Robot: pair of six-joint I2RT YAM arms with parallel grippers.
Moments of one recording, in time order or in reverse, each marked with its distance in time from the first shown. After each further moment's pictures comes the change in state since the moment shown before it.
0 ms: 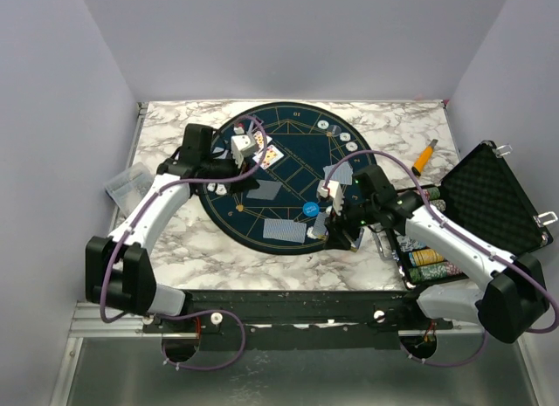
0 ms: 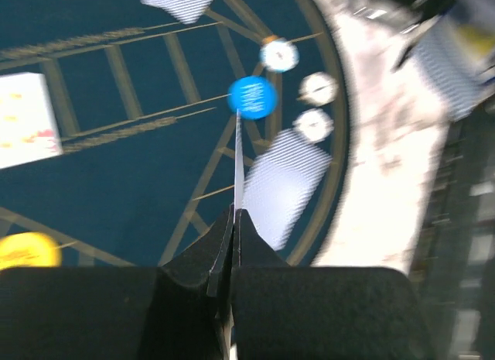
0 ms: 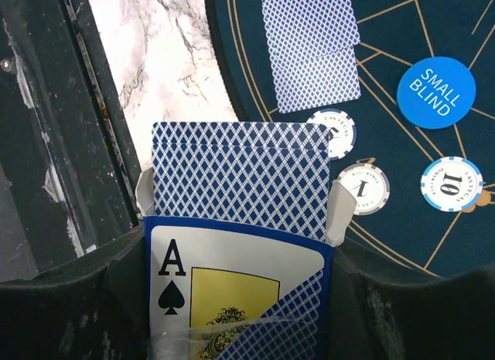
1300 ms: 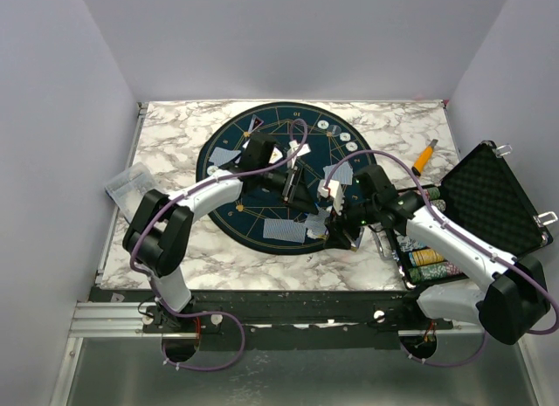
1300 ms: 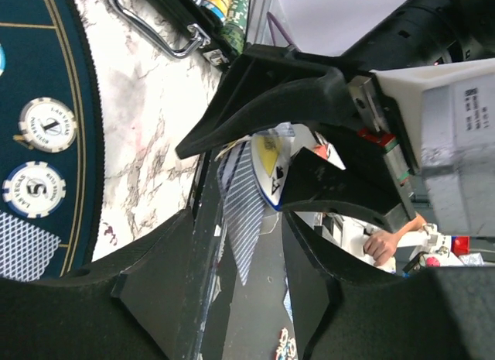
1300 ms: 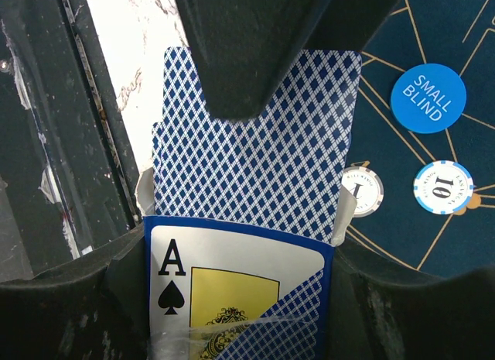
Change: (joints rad) left arm -0.315 0.287 0.026 0.386 0.218 -0.862; right arm 0.000 -0.006 0.000 0.007 0.001 -0.010
